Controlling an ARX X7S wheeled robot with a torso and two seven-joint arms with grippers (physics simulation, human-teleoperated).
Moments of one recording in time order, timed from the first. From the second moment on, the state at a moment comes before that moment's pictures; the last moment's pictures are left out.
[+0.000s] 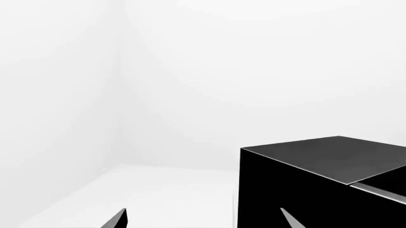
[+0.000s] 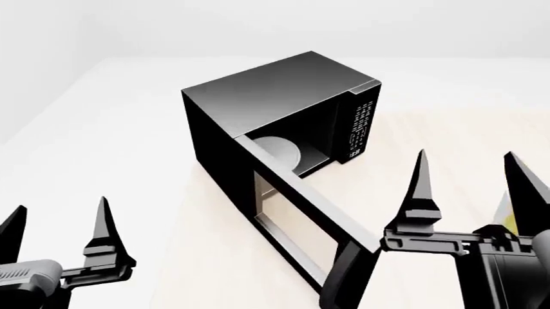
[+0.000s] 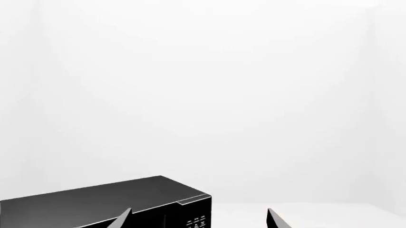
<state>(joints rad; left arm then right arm) 0.28 -0.44 -0.20 0.79 -0.48 -0.25 -0.31 0.14 0.86 -0.26 -1.03 0.71 0.39 0.94</state>
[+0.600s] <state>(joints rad) 0.27 -0.44 -0.19 0.78 -0.48 -0.25 -0.31 0.46 0.87 -0.28 -0.96 0.96 0.51 1.03</state>
